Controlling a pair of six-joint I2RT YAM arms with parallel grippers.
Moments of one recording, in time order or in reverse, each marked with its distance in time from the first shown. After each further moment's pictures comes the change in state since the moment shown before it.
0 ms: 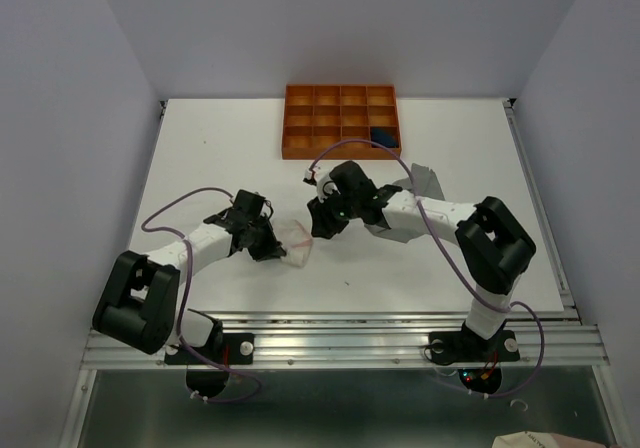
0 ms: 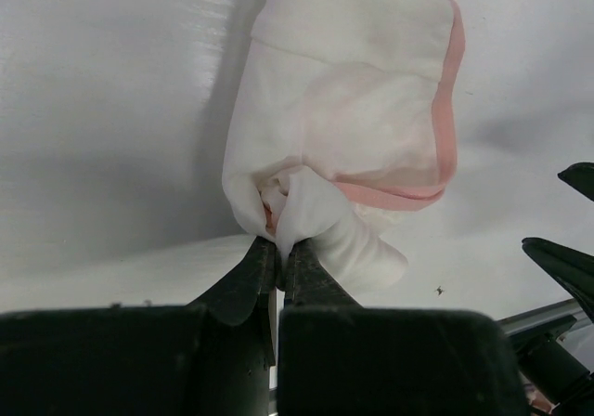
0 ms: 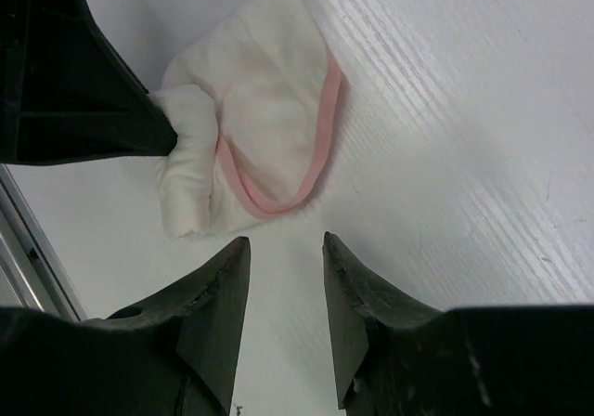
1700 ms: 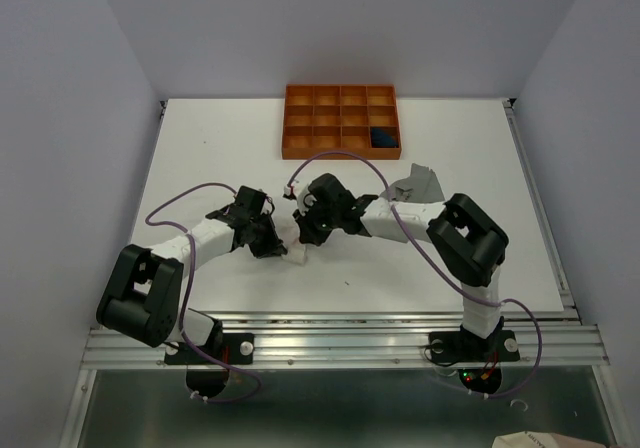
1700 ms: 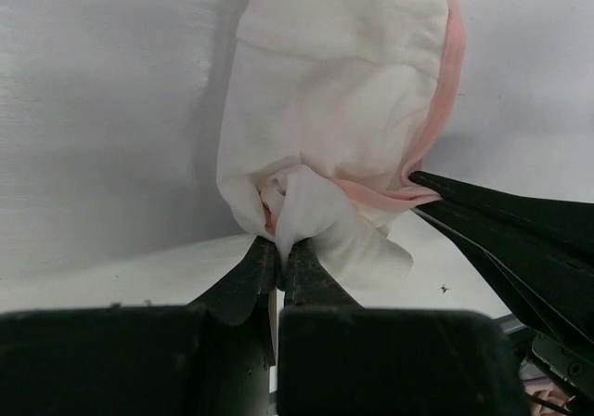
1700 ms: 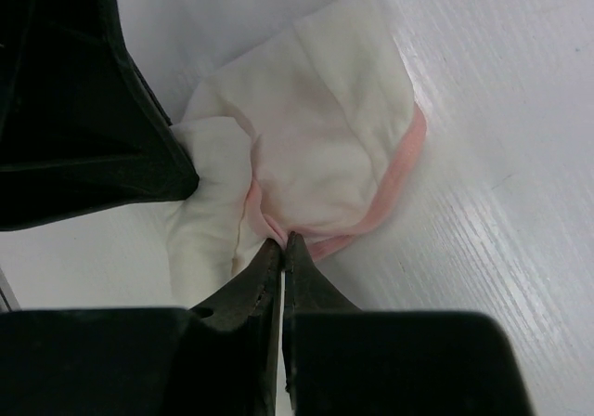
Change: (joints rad) left arm 0.009 0.041 0.037 -0.008 0.019 0.056; right arm 0.085 0.141 0.048 0.085 0.032 -0.078
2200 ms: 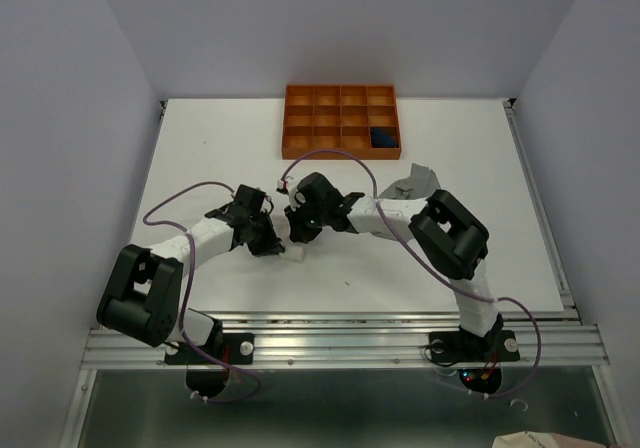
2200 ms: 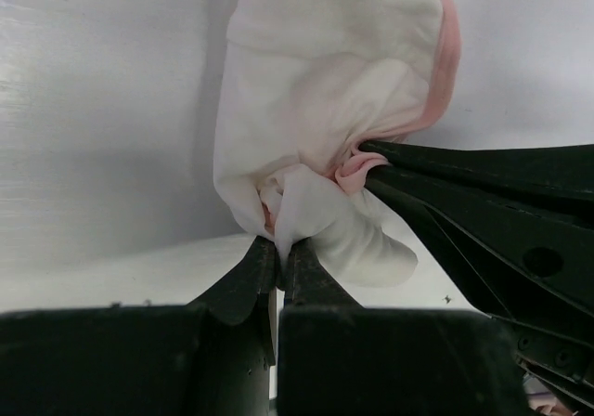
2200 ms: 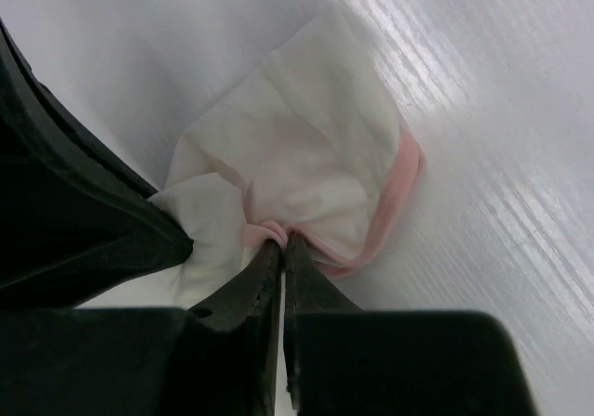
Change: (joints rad) left arm 0.005 0.001 0.007 -0.008 -0.023 0.000; right arm 0.019 0.117 0.117 0.003 0.067 0.137
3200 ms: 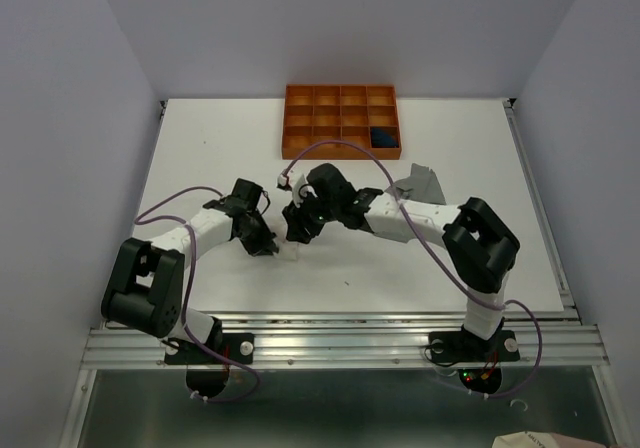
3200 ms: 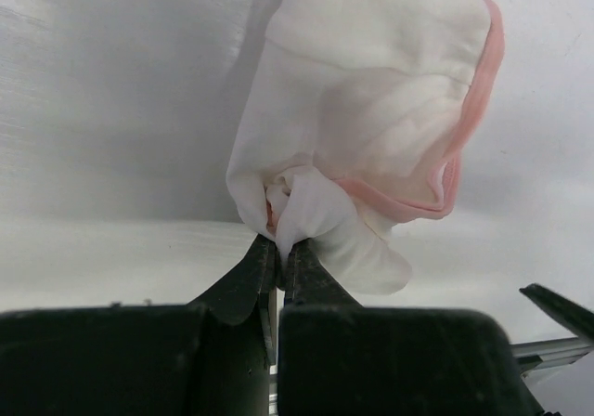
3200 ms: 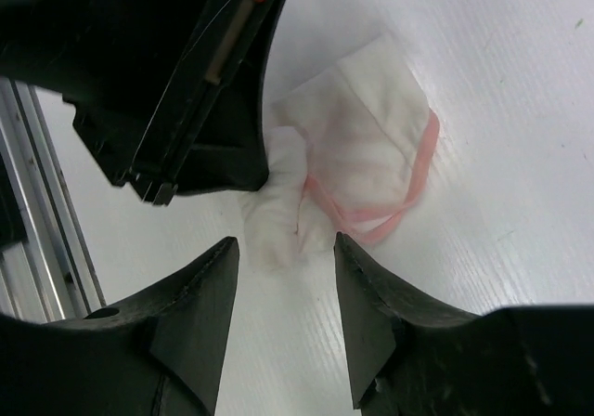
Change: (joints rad) left arm 0.043 0.042 0.078 -0.157 -0.050 -0.125; right arm 0.000 -0.176 -0.031 -0.039 -0.124 -0.109
